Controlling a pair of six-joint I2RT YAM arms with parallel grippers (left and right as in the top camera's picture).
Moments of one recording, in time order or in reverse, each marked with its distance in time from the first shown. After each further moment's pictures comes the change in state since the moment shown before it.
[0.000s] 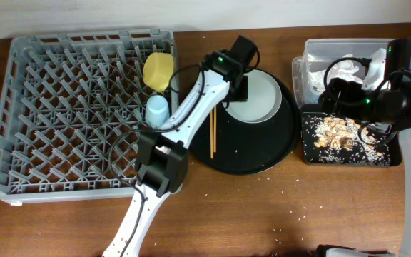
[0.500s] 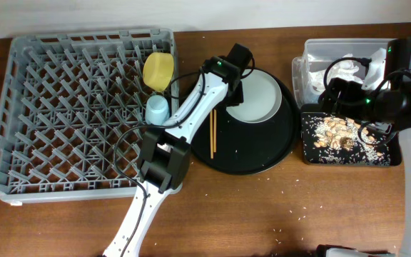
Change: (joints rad) left arm 0.016 0.066 0.000 0.008 -0.016 -0.058; right arm 0.000 0.000 0.000 0.000 0.000 0.000
